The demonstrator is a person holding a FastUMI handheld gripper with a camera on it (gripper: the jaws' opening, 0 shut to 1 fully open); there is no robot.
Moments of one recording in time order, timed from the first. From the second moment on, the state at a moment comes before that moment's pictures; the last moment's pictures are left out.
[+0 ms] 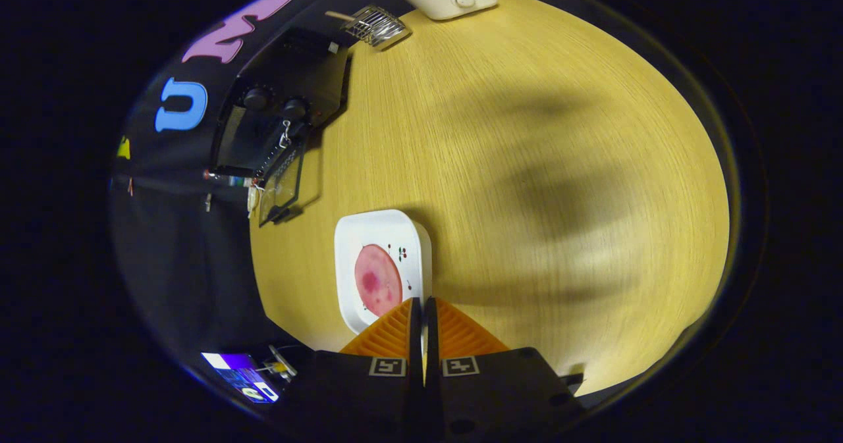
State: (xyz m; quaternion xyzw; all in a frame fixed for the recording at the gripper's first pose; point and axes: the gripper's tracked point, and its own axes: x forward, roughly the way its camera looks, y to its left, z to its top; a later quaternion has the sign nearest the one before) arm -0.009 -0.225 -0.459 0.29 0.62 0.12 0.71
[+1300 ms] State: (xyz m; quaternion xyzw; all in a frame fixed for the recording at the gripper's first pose) arm 0.124 0.060 -0.382 0.56 0.41 -0.10 0.71
